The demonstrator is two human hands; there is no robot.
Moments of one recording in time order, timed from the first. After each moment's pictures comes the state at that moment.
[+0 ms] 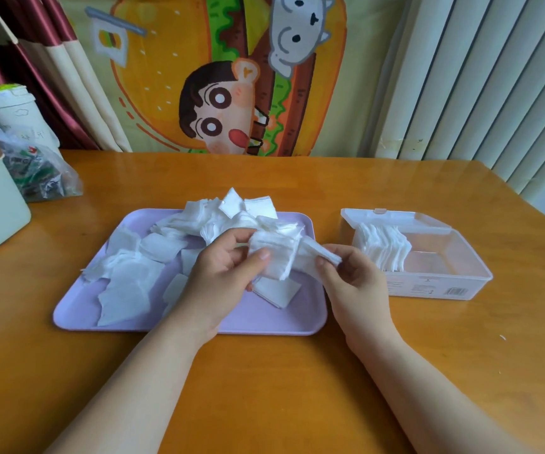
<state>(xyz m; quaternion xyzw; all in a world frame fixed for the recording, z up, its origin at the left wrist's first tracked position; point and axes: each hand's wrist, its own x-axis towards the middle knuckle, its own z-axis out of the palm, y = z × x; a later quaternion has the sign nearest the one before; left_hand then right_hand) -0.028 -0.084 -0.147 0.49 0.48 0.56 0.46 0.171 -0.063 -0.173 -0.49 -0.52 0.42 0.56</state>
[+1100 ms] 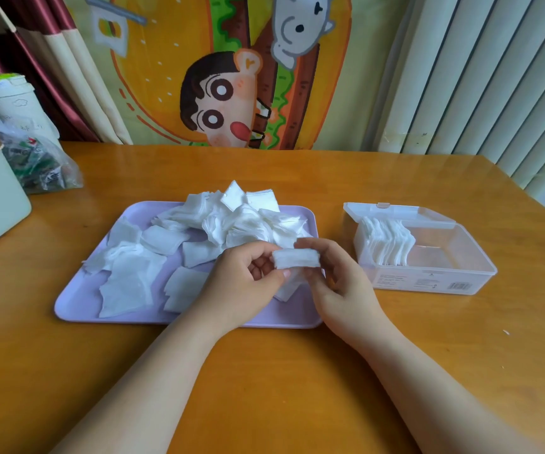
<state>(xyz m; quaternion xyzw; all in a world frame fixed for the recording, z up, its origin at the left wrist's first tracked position) -0.019 -0.084 -0.158 0.61 0.54 0.46 0.35 0.169 -0.069 -0.172 -0.42 -0.68 0.40 0.45</state>
